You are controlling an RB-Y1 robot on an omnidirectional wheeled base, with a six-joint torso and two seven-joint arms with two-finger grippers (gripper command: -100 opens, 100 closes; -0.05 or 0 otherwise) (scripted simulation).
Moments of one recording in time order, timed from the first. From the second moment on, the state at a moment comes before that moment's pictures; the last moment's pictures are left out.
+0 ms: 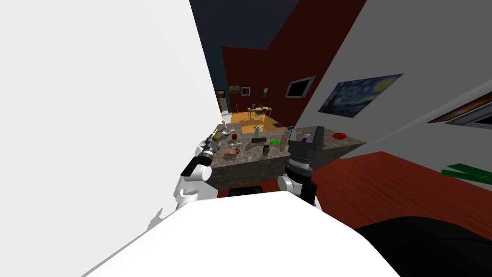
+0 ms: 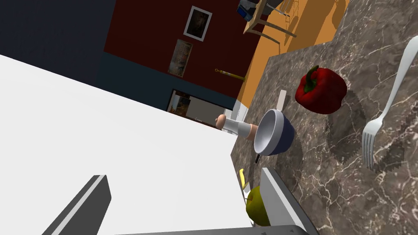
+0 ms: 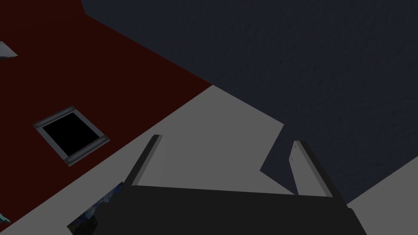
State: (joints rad) left arm 0.16 0.12 -0.02 -2.19 0.23 0.36 0.27; right arm 0.54 0.04 0.04 -2.39 -0.11 -0.65 0.00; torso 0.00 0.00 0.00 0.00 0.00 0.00
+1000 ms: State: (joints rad) left arm 0.13 0.12 -0.03 -2.18 0.27 0.47 0.29; right arm 0.54 0.04 0.04 -2.39 -0.11 -0.65 0.00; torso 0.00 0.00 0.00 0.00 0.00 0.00
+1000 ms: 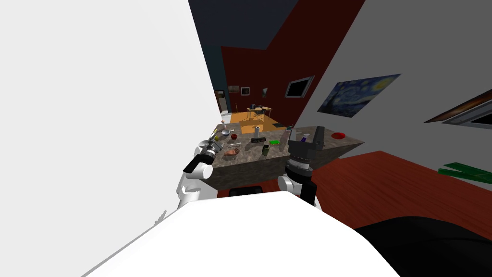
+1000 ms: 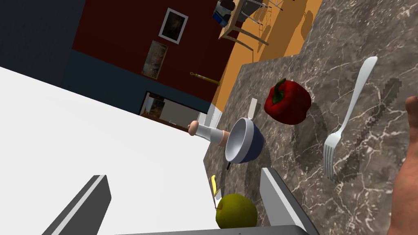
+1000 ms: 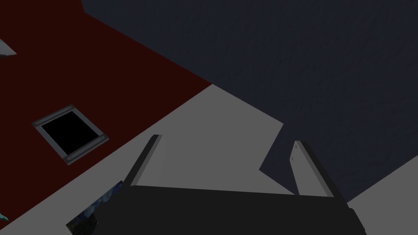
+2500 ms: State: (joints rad) left arm 0.06 0.11 -0.04 -2.15 0.32 0.64 0.34; right arm 0.54 0.04 0.04 -2.39 -0.11 -0.65 0.00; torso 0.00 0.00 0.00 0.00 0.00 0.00
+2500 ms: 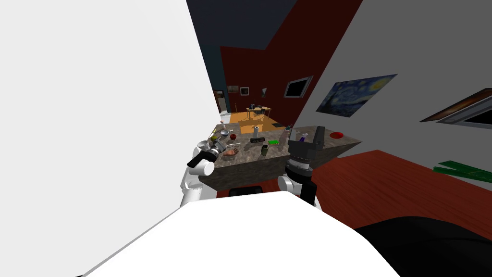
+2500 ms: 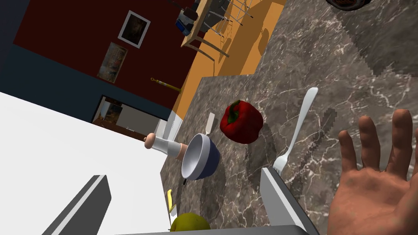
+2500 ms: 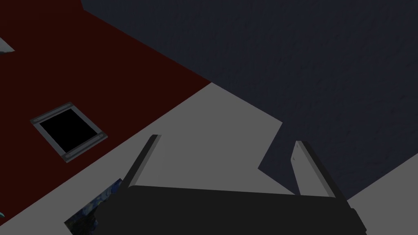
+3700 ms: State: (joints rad) left arm -0.01 0.11 -0.06 -2.11 0.37 0.80 0.38; right arm 0.54 0.04 0.04 -2.39 -0.11 -0.65 0.00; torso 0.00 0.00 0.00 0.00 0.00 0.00
